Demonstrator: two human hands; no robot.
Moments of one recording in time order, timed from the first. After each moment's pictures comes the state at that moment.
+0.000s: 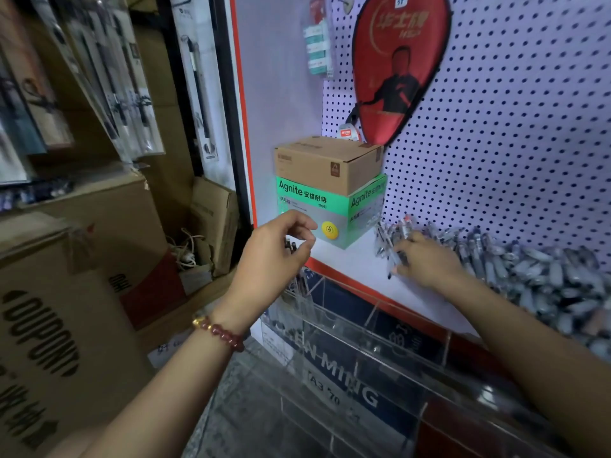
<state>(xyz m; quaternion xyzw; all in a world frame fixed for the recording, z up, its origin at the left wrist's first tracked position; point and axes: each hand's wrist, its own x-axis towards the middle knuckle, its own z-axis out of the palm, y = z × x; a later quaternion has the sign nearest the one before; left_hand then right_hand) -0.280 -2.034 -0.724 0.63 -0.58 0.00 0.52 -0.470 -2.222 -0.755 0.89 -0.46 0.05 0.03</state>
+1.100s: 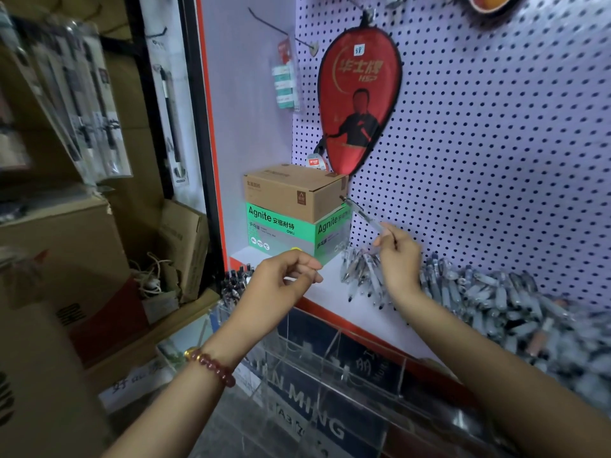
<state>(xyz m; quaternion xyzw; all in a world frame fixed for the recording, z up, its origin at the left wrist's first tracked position) -0.318 -2.055 -0.724 0.57 -0.58 -0.18 0.56 -0.457 -2.214 -0.732 0.63 -0.42 0.57 -0.32</state>
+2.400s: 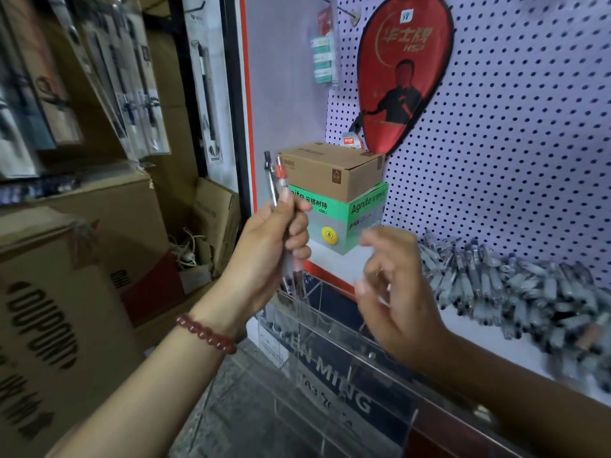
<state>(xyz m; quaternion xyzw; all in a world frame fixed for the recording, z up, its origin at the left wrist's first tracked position) -0.308 -2.016 -0.685 0.35 -0.41 -0.39 0.75 -0.463 -2.091 -0.732 0.85 0.00 0.50 -0.16</state>
